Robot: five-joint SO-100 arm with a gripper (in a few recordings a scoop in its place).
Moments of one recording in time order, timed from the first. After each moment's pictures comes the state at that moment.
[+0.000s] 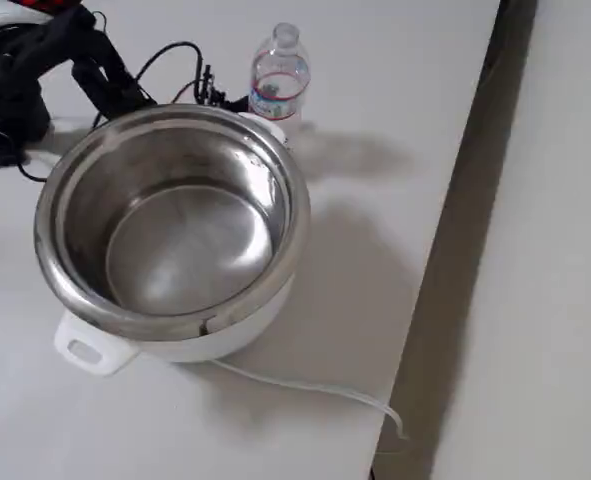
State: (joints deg) arm -20.9 40.3 115.8 -92.8 -81.7
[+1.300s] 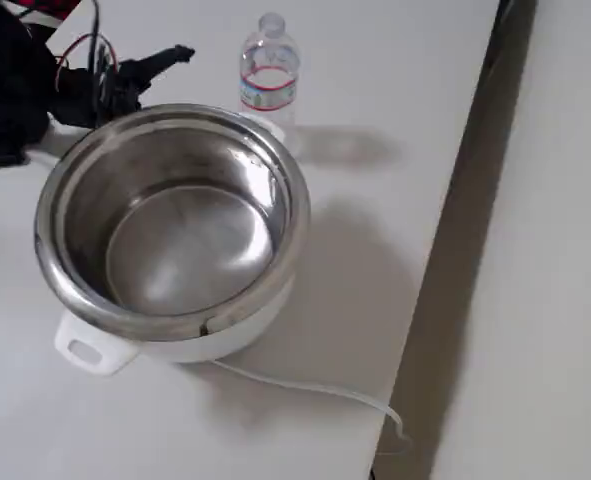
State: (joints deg) arm -11.1 126.7 177.8 -56.8 -51.7
